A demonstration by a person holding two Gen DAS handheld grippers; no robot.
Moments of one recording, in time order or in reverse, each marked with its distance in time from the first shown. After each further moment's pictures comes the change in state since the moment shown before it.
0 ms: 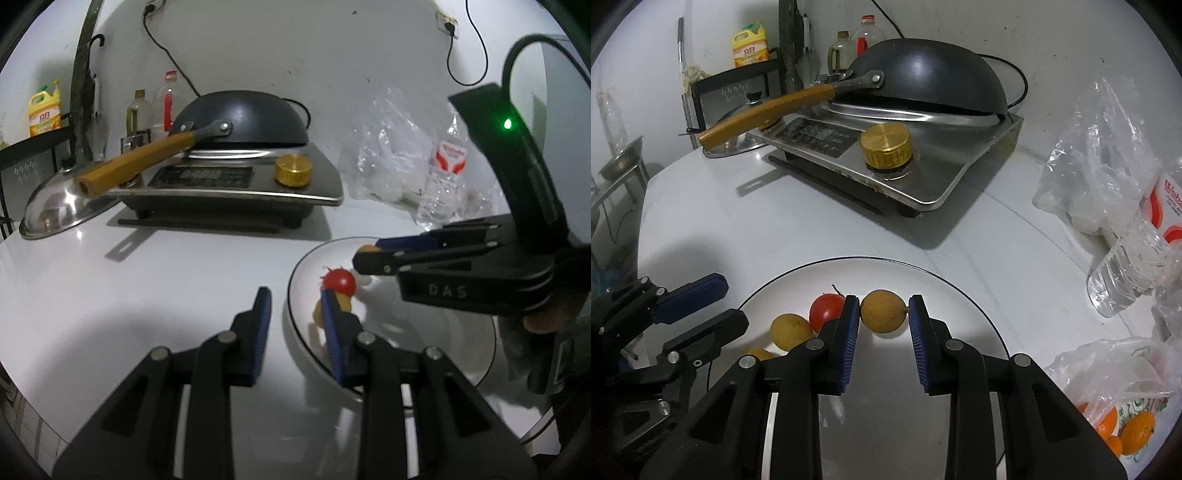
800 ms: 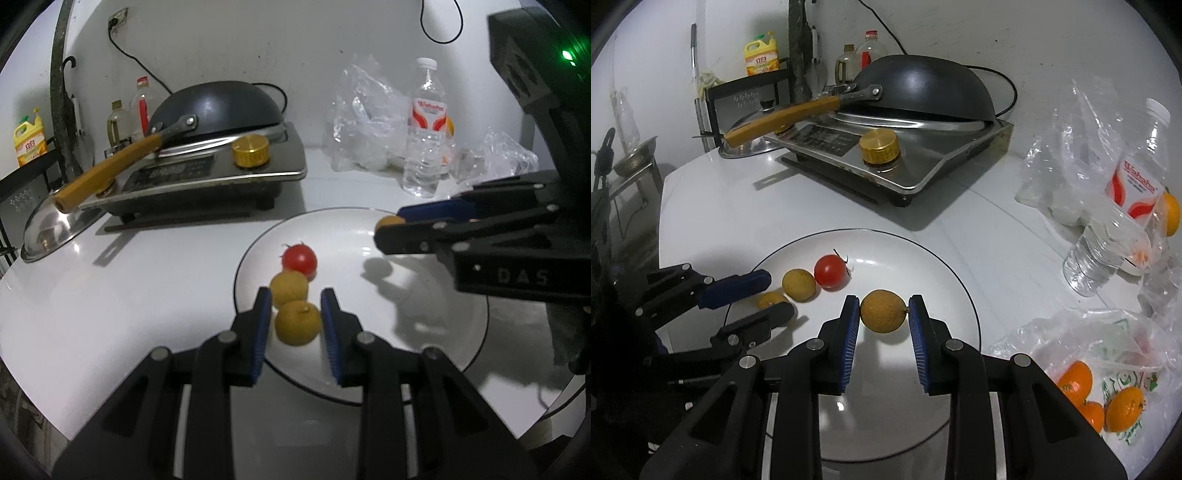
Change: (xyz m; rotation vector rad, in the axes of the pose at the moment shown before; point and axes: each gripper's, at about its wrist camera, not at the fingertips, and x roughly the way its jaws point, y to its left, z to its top) left arm 0.012 -0.043 -0.008 0.128 0.077 0.037; right arm -0.045 -0.012 -0.030 -0.015 -0.041 0.023
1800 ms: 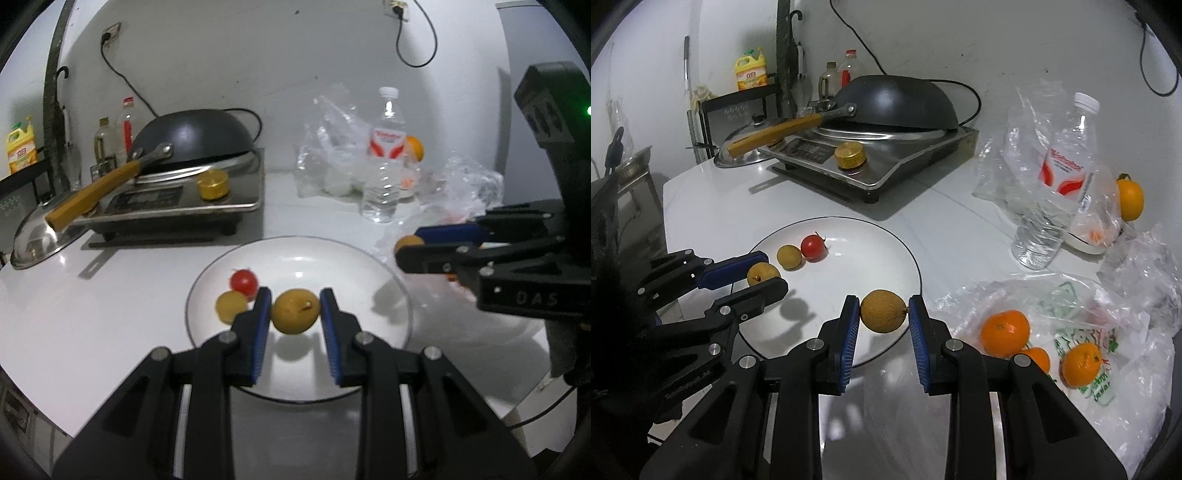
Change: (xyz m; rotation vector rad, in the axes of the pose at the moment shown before) left arm -0.032 -0.032 0.007 -0.014 -0.071 -0.069; right arm -0.063 -0.019 -0.031 0.028 -0.041 -0.057
